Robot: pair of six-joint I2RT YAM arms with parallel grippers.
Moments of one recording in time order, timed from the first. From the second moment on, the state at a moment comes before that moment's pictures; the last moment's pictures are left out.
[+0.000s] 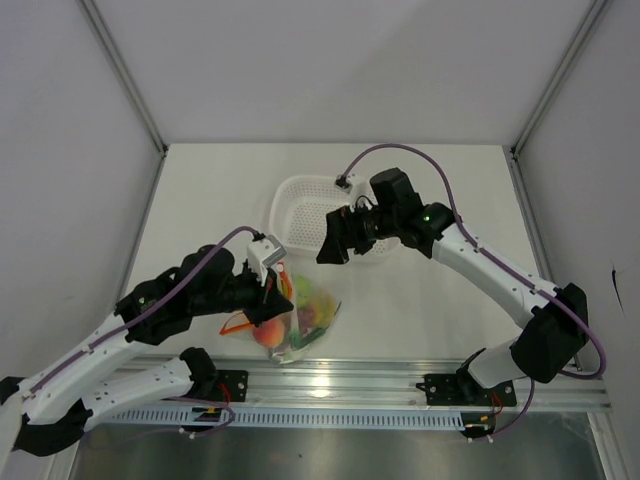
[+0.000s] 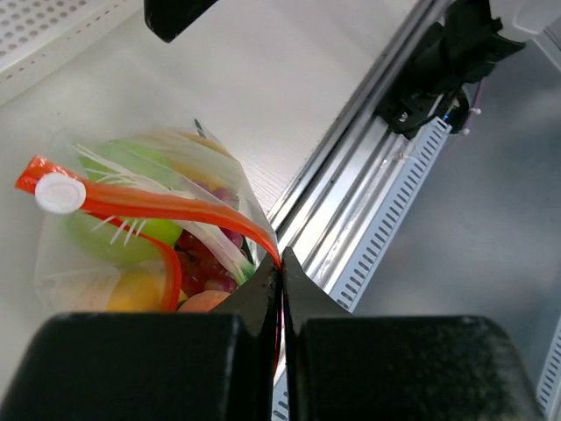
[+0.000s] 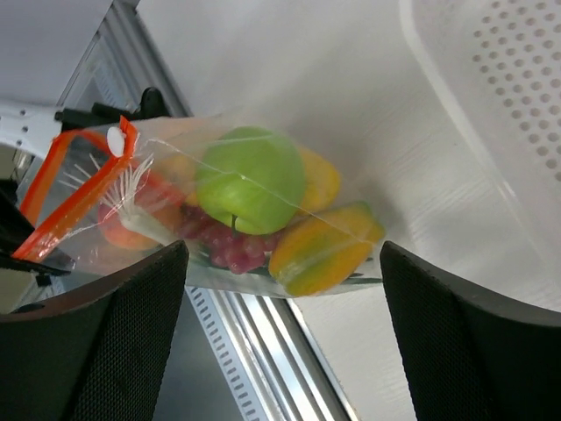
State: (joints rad) left arm -0.93 0.74 0.99 -0.79 0.19 -0.30; right arm 0.69 1.46 1.32 -0.53 -0.54 0.27
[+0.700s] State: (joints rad) left arm -0.93 0.66 0.97 -0.82 0.44 -0.23; right arm 0.70 1.50 1.31 -0.41 -0.98 0.05
